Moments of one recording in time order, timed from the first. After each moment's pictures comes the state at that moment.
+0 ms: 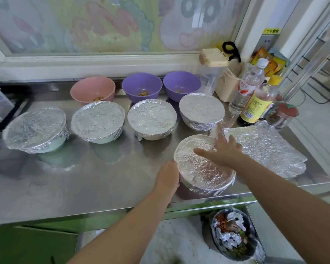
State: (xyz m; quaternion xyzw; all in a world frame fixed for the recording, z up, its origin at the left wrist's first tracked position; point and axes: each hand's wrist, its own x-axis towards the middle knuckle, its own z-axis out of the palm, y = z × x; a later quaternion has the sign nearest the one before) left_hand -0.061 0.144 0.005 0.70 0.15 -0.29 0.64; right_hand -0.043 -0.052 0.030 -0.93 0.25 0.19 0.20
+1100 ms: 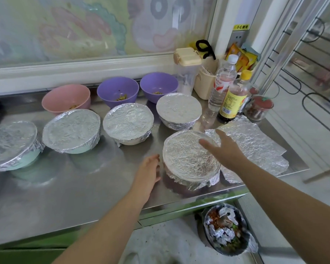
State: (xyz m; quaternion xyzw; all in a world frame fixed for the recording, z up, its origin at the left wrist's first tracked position) left_hand -0.045 0.135 -0.002 0.68 0.16 -0.25 0.67; right_hand -0.075 -0.106 0.027 -0.91 0.25 0.04 0.33
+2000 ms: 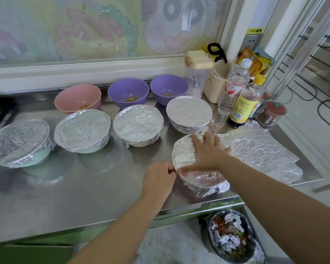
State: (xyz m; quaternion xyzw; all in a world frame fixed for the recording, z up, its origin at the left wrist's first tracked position) left_hand -0.052 0.137 0.011 0.93 -0.07 -0.12 0.33; right_hand -0.034 -0.053 0.030 -0.96 0.11 0.25 0.10
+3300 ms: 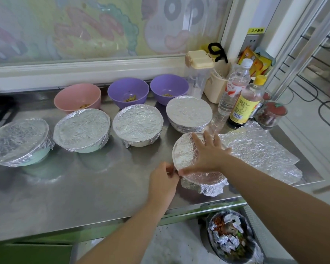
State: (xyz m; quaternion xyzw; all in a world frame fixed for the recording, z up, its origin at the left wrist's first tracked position) left_hand -0.061 0.123 -0.011 0.87 0.00 -0.10 0.48; right_hand -0.035 -0.058 0.033 -0.96 0.10 0.26 0.10
